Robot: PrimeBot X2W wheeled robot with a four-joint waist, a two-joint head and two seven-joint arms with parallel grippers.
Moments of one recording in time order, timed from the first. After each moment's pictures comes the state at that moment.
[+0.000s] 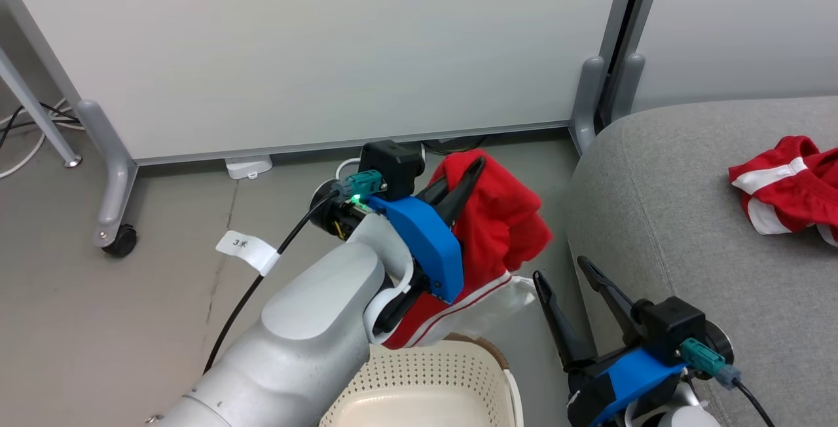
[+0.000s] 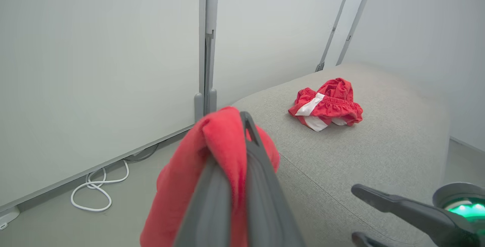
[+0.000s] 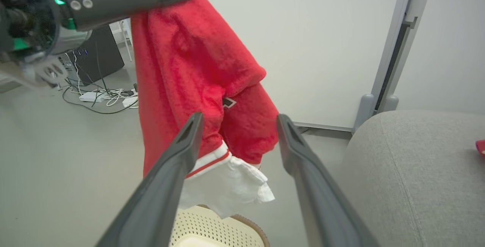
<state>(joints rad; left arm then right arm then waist) -0.81 0.06 -0.99 0.73 -0.91 -0.13 -0.13 -0.10 -0.05 0.20 0.16 0.15 0.13 -0.08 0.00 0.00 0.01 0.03</state>
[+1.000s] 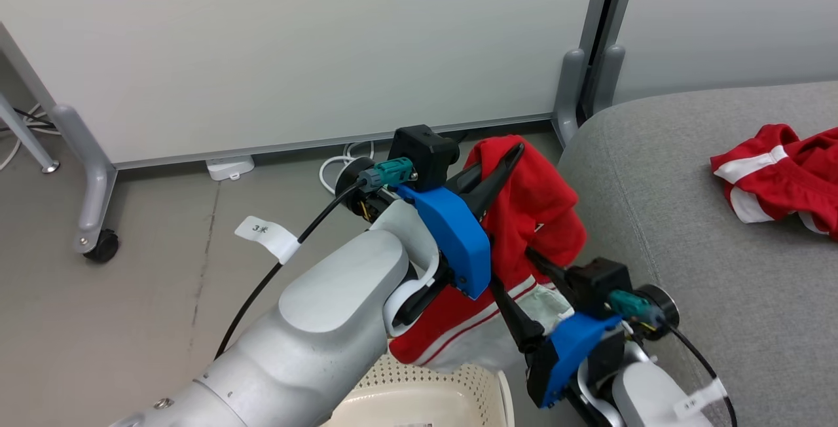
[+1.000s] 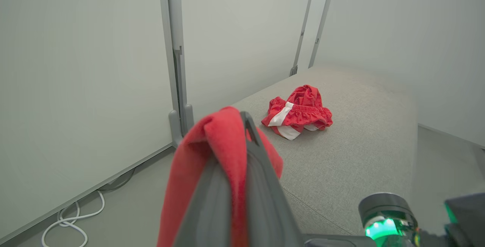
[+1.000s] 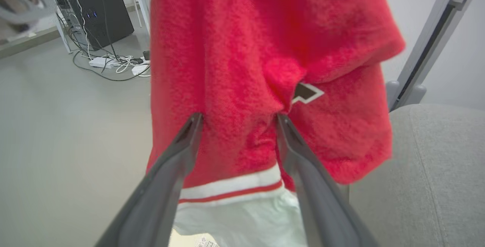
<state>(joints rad) -0.86 0.06 -1.04 0.65 -0.90 -0.12 -0.13 -0.25 -0.05 0.33 0.31 0.17 0.13 0.01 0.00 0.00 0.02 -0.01</state>
